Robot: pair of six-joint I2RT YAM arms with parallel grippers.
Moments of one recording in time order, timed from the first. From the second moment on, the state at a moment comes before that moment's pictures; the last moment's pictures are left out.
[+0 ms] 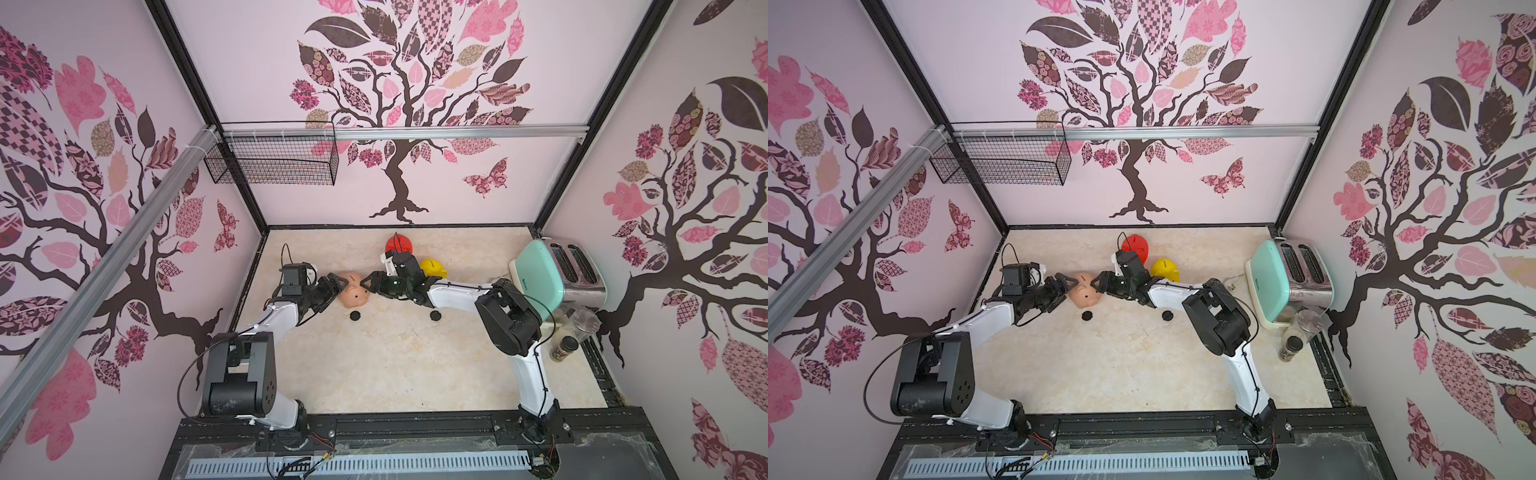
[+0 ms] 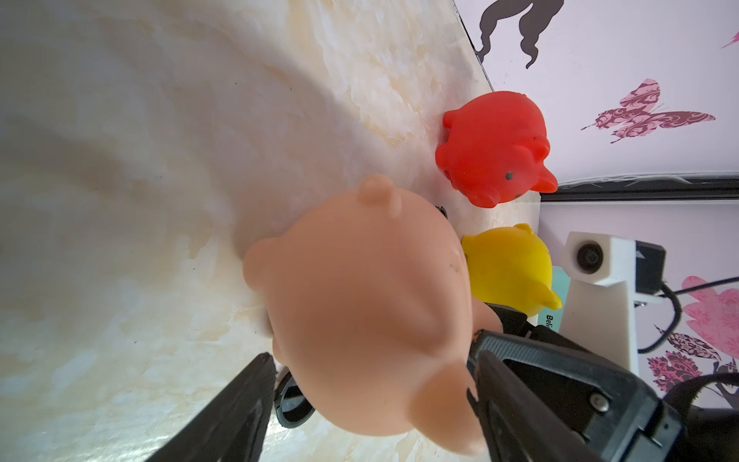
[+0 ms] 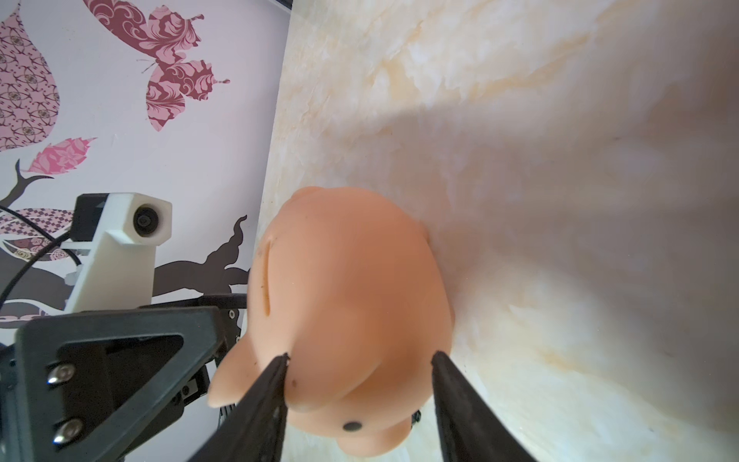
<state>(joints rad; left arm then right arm) 0.01 1.51 0.79 -0.06 0.54 -0.73 0.70 2.15 1.45 0.19 -0.39 0.89</state>
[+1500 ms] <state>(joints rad) -0.02 1.59 0.88 -0.07 0.54 -0.71 0.65 2.21 1.45 0.11 -0.40 0.88</state>
